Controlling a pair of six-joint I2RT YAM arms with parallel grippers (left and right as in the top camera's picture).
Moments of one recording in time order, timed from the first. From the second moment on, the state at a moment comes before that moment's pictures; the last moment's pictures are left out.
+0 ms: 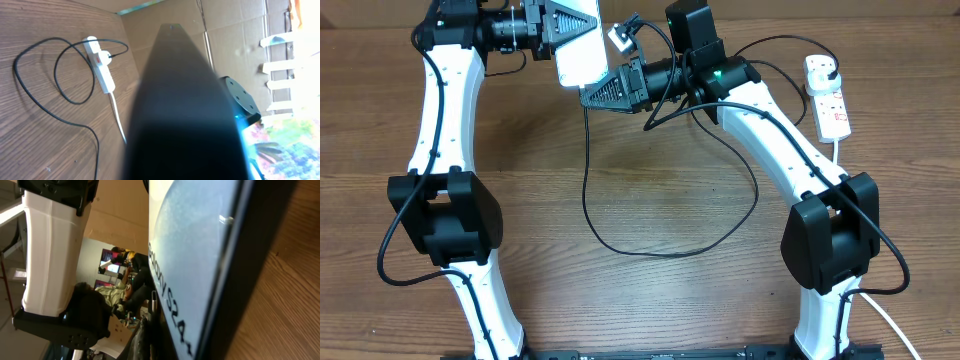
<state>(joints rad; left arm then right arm) 0.04 2.21 2.18 -0.75 1.42 -0.49 0.44 2.08 1.84 -0.37 -1.27 0.60</state>
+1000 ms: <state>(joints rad) 0.05 2.21 2.18 -0.72 1.47 -0.55 0.44 2.08 1.84 -0.37 -1.27 0.60</state>
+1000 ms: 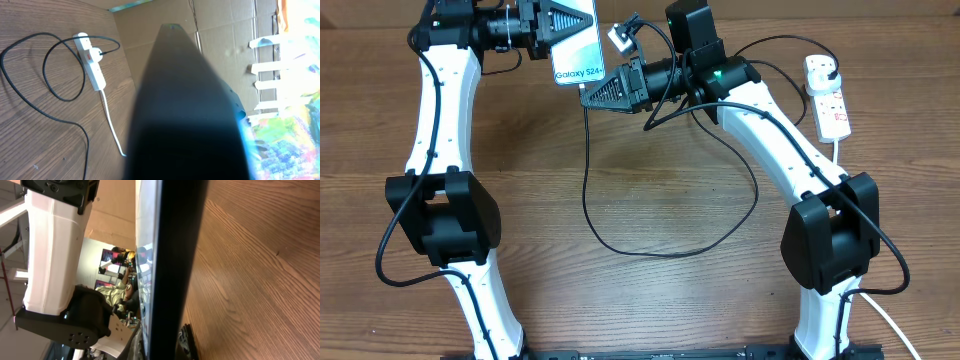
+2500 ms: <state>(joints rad) 0.06 2.21 2.18 -0.72 1.47 -0.55 0.43 2.08 1.84 -0.32 -1.26 0.67</state>
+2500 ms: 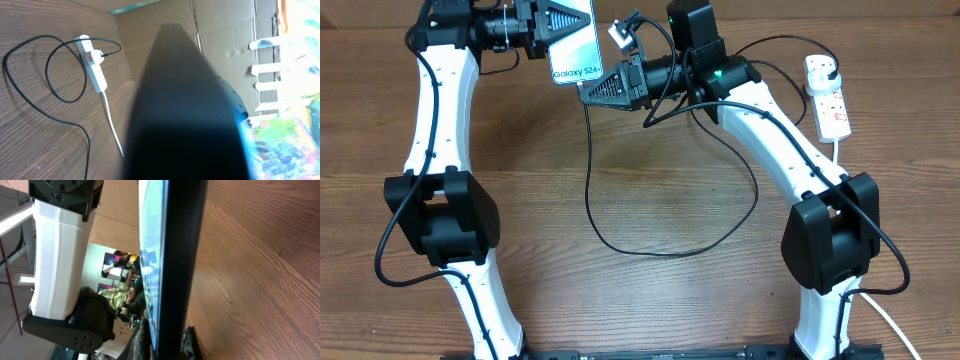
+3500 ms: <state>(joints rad) 0.05 2.21 2.18 -0.73 1.46 -0.55 0.43 2.08 1.84 -0.40 -1.17 0.67</state>
